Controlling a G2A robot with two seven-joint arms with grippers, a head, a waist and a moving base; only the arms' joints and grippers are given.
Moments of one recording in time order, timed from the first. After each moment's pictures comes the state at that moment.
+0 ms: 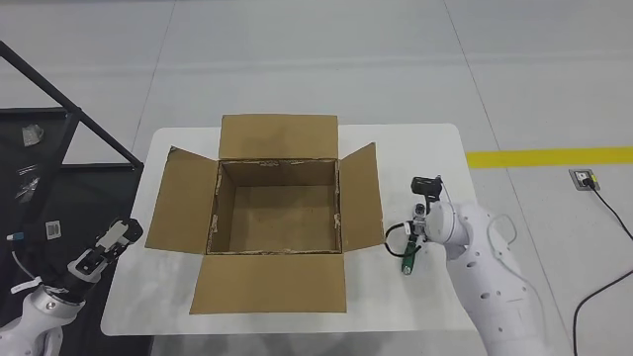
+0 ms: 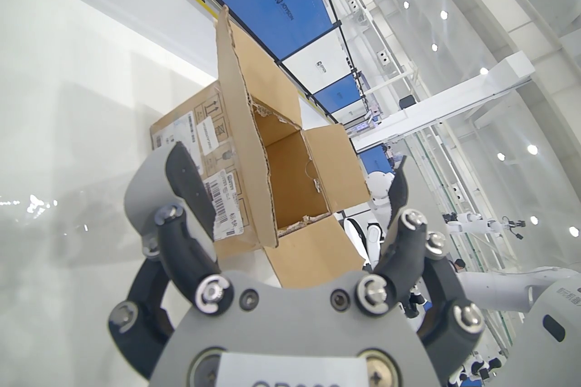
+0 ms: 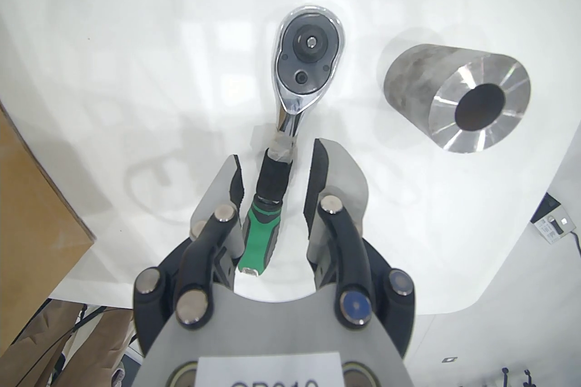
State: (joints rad) left arm 1.45 -0.92 -1.85 -1.45 -0.33 -0.70 -0.67; right arm -0.73 -1.41 1.33 -1.16 -1.24 0.27 1.21
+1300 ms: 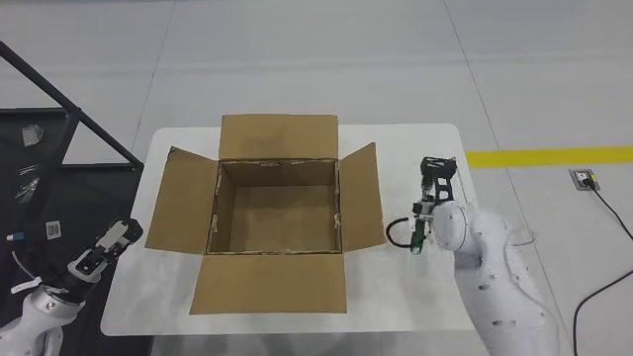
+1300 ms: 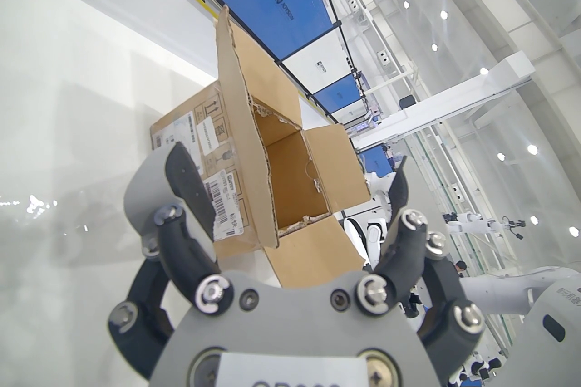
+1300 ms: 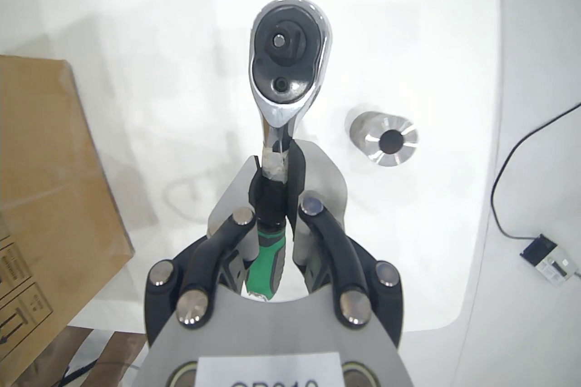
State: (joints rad) left arm 1.45 -0.92 -1.85 -1.45 -0.33 -0.70 -0.67; right arm -0.88 -1.39 1.35 -1.61 -1.36 0.32 1.12
